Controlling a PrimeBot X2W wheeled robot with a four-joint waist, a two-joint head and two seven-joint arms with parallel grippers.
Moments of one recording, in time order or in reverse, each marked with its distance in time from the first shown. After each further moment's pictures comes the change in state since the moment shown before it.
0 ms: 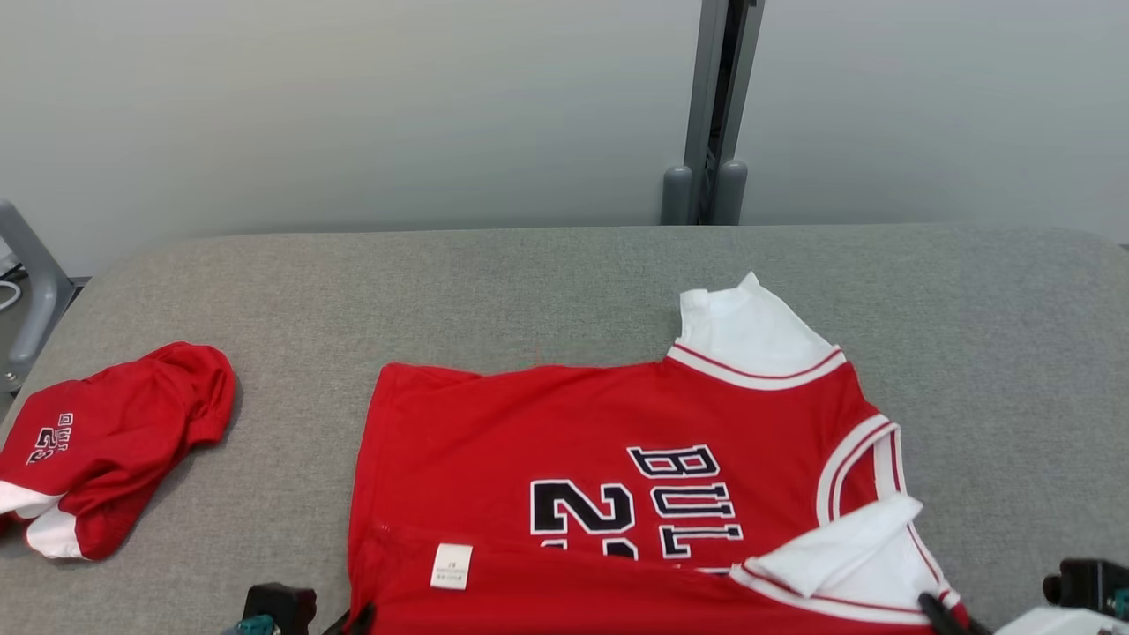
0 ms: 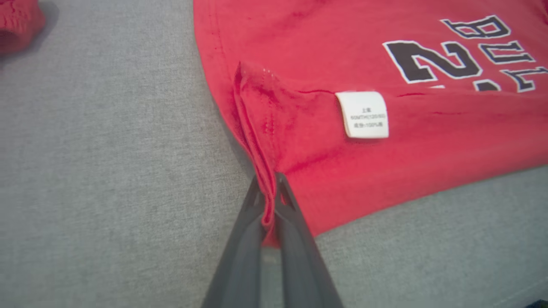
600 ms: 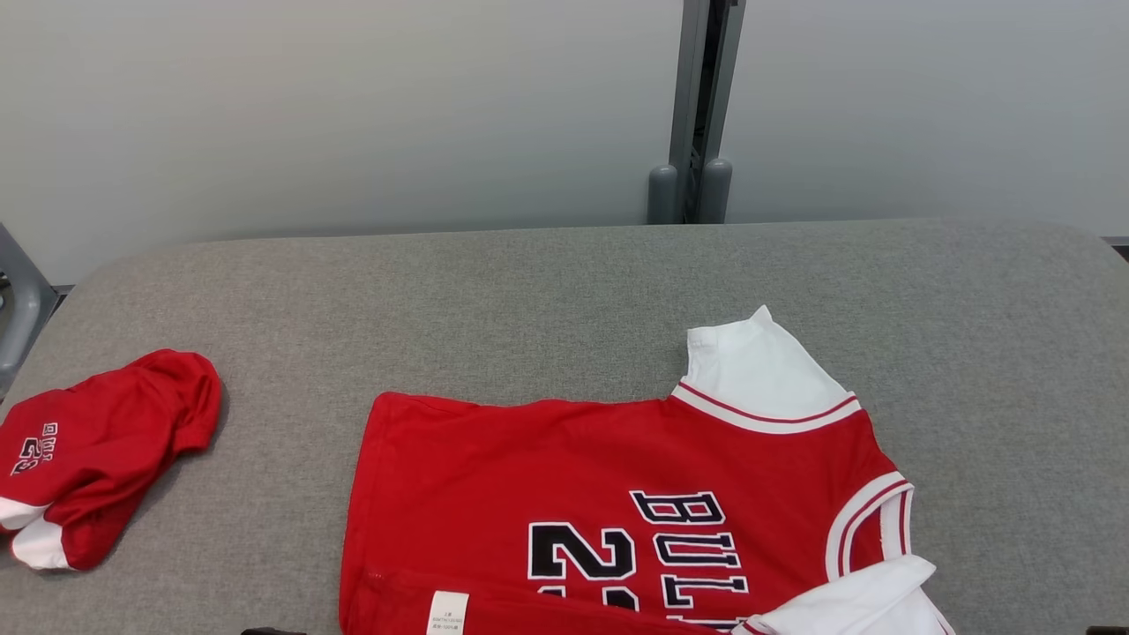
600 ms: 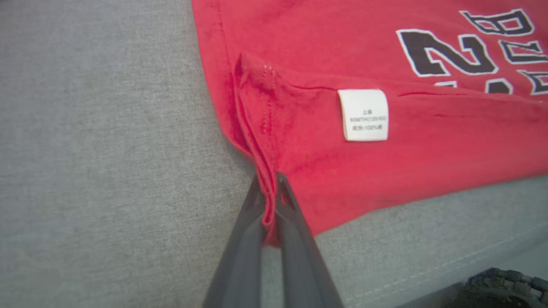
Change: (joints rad) left arm 0.146 0.067 0.002 -0.182 -0.043 0.061 0.076; right arm 0.281 0.202 -0.234 -0.349 -0.169 0.000 0.200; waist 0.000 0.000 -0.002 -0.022
